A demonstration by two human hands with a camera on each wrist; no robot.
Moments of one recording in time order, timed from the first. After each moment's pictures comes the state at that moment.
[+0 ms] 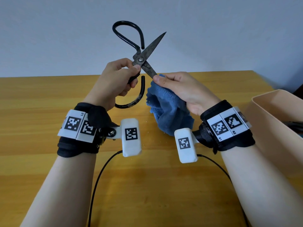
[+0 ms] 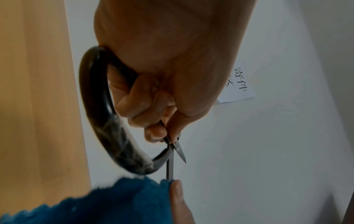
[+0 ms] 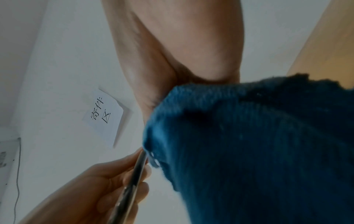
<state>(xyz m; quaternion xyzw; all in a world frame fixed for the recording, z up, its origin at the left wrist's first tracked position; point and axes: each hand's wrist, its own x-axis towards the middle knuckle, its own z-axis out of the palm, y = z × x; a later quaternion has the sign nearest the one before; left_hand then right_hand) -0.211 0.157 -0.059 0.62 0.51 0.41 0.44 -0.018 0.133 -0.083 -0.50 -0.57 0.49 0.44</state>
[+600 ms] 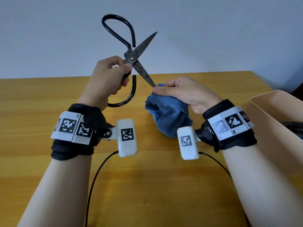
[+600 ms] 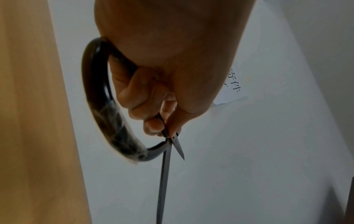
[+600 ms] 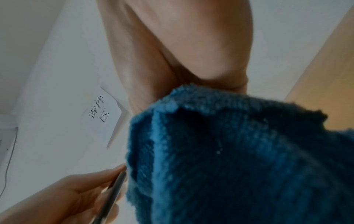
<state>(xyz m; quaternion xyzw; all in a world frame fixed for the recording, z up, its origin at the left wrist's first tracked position) -0.218 0.157 -0.055 0.62 0.54 0.43 0.38 -0.007 0.134 -0.083 -0.54 -0.60 0.47 0.35</state>
